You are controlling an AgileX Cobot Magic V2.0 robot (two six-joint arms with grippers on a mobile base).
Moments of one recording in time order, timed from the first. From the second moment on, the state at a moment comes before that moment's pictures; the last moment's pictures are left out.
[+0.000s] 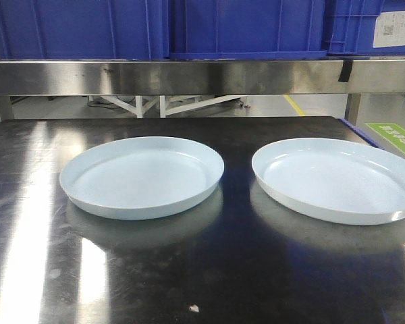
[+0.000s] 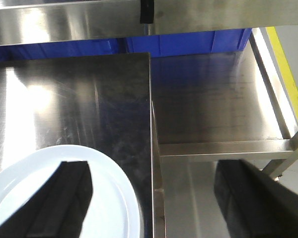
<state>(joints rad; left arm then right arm) -0.17 0.57 -0.83 0.37 0.66 -0.57 0.02 1.13 -0.78 0.04 0.27 0.10</state>
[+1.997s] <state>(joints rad) -0.16 0.44 -0.64 0.36 0.66 -0.58 0.02 1.19 -0.78 0.09 0.48 0.10</state>
